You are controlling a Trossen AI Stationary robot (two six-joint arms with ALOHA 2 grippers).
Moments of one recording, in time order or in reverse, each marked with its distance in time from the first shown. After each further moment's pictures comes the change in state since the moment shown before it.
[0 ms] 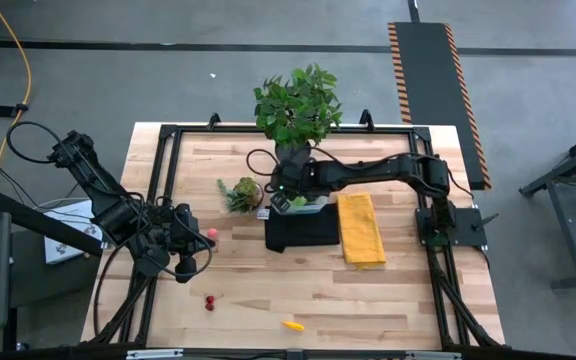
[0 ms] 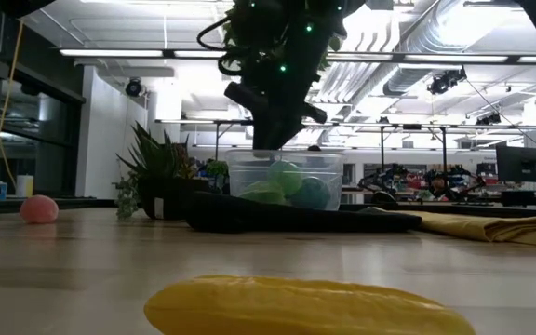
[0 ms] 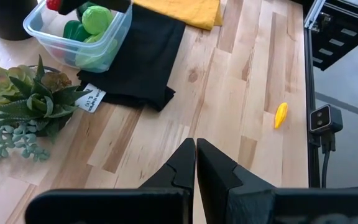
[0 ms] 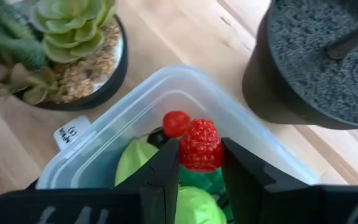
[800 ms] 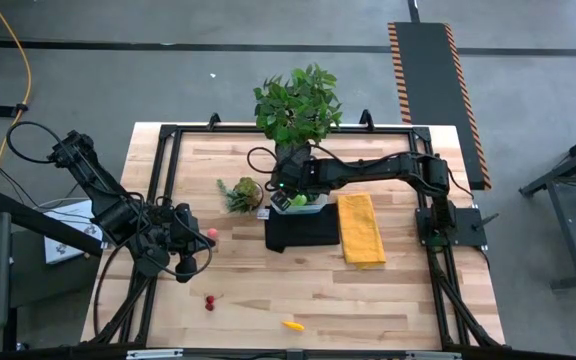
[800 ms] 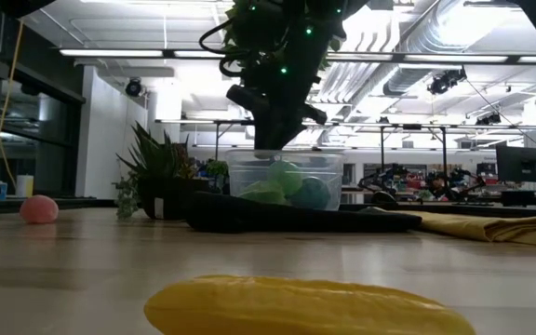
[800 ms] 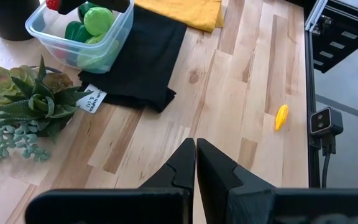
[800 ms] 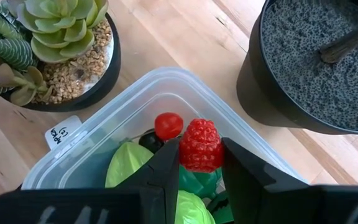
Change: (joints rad) left arm 0.000 0.000 0.000 0.001 -0.007 -0.007; right arm -0.015 0.000 0.000 -0.003 -0.008 -0.028
